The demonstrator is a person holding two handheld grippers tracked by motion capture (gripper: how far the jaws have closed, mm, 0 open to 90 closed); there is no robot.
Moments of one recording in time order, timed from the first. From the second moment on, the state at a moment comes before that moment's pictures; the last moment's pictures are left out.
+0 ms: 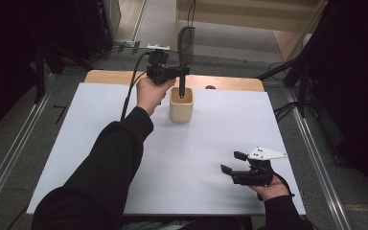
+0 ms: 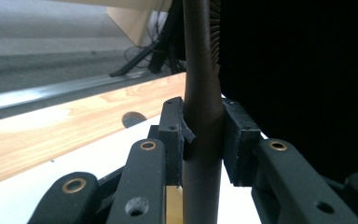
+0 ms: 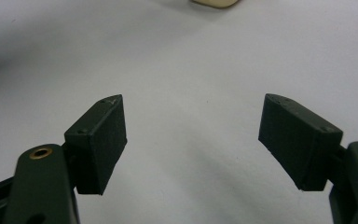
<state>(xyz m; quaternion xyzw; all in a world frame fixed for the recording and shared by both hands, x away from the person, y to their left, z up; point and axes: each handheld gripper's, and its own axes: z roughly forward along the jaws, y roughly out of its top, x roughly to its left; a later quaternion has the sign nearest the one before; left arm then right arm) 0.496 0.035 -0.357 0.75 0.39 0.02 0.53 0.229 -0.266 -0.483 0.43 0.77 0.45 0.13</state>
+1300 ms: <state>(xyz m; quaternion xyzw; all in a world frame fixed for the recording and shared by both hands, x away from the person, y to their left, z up) 0.502 0.035 -0.392 0.76 0.40 0.04 0.51 0.231 -0.265 -0.483 0.43 0.77 0.45 0.13</state>
